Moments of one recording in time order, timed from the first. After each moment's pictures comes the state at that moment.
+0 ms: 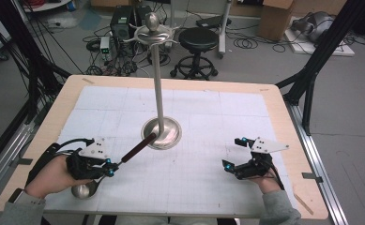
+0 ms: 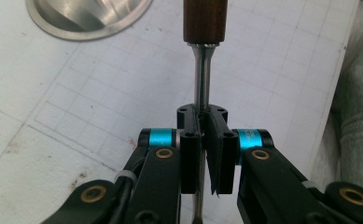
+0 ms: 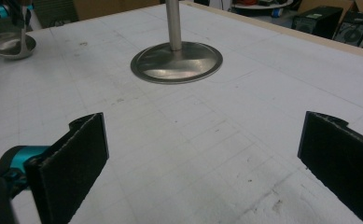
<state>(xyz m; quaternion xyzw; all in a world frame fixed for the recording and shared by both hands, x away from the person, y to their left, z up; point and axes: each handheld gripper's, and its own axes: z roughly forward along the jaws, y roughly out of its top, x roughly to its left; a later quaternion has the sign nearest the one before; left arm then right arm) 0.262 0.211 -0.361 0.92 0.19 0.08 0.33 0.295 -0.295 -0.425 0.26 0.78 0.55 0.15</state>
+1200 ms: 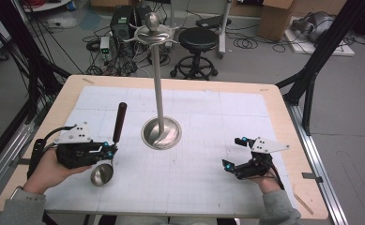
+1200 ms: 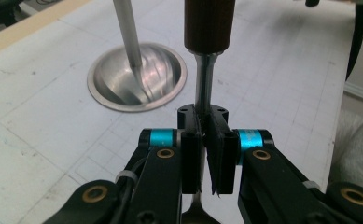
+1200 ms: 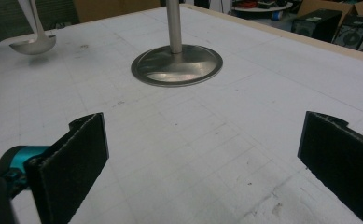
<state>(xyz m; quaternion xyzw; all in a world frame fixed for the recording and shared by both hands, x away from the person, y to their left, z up) 0.271 0.229 -0.335 0.84 0.24 0.11 0.47 0.295 -0.295 -0.424 0.26 0.78 0.55 0.15</state>
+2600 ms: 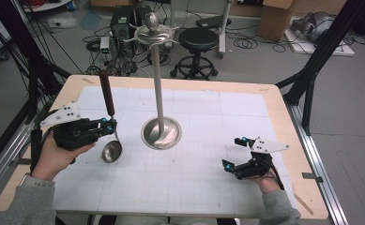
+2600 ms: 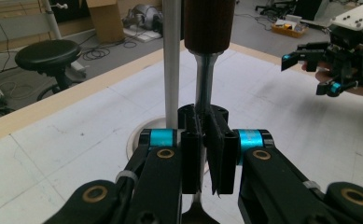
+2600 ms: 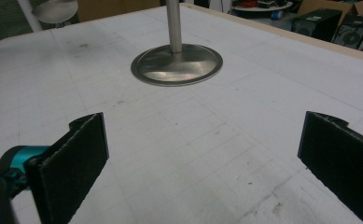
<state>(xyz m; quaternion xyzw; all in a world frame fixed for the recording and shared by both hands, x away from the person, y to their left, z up) 0.294 0.229 -0.306 0.76 0.27 0.17 0.56 0.295 -0.295 -0.424 0.26 0.78 0.55 0.15</state>
